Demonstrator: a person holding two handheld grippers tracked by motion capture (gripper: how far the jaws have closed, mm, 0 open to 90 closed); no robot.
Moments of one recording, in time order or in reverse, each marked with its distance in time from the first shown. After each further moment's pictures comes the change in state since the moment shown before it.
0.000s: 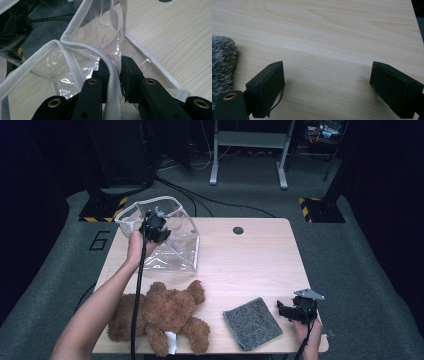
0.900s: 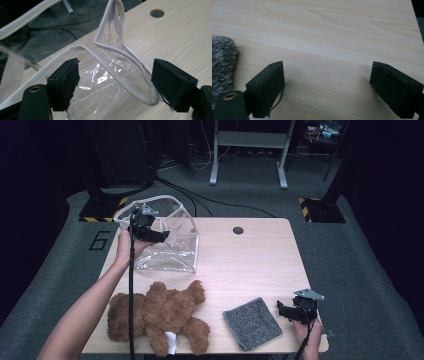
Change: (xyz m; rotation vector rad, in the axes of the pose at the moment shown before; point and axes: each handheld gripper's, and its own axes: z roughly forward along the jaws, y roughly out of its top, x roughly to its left) left arm 0.022 -0.009 -0.047 -0.103 -0.033 -0.010; right arm 0.000 0.000 0.000 0.000 0.000 0.000
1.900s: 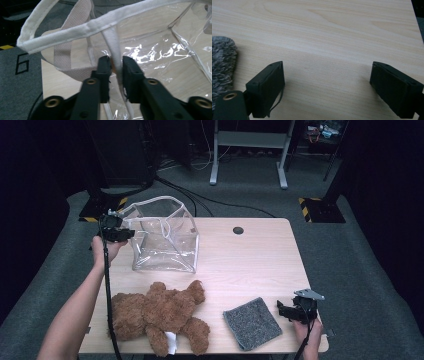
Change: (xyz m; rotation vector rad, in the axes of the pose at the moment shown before) left arm 0.080 -0.063 0.017 0.068 0.103 -0.266; right arm 0.000 0.000 0.000 0.000 0.000 0.000
